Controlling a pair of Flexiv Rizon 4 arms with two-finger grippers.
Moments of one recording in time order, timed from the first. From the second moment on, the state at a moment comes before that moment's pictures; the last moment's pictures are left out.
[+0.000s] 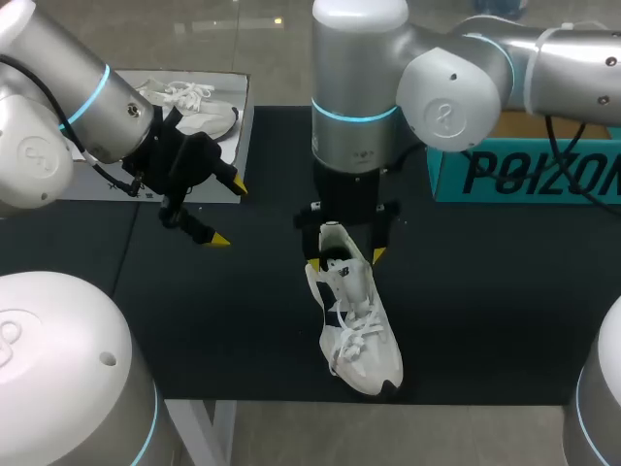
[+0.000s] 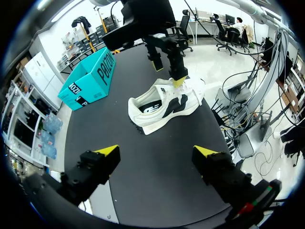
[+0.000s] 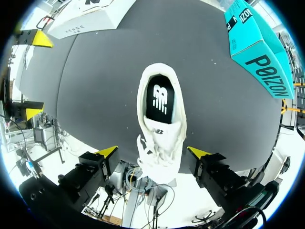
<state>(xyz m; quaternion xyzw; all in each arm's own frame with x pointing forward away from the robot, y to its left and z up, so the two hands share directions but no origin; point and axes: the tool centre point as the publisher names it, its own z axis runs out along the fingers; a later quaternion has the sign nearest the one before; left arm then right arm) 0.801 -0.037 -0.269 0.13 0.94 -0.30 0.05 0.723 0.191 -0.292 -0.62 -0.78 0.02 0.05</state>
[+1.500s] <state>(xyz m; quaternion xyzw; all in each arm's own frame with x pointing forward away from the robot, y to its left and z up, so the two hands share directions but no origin) 0.801 -0.037 -0.269 0.13 0.94 -0.30 0.05 0.725 0.190 -0.334 -0.59 -0.80 0.00 0.11</state>
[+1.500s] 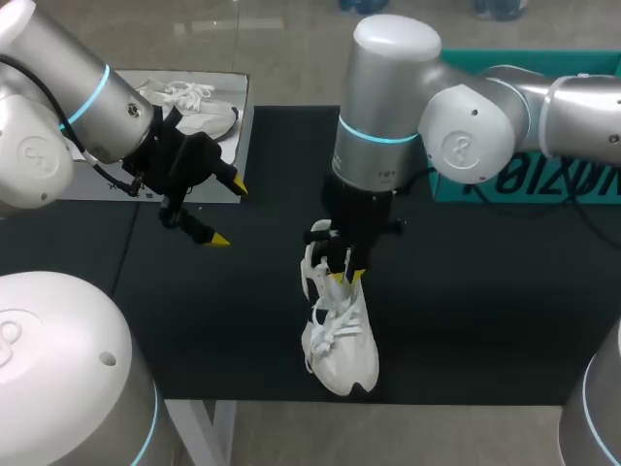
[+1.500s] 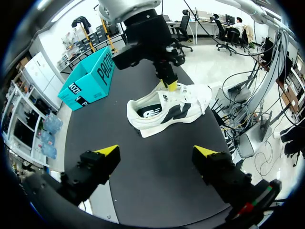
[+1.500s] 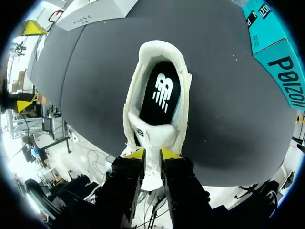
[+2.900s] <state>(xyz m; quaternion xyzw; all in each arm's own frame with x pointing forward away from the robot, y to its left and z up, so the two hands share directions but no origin) 0.801 -0.037 -0.269 0.13 0.94 -0.30 0.05 0.735 0.185 -0.285 -0.39 -0.90 0.12 0.16</state>
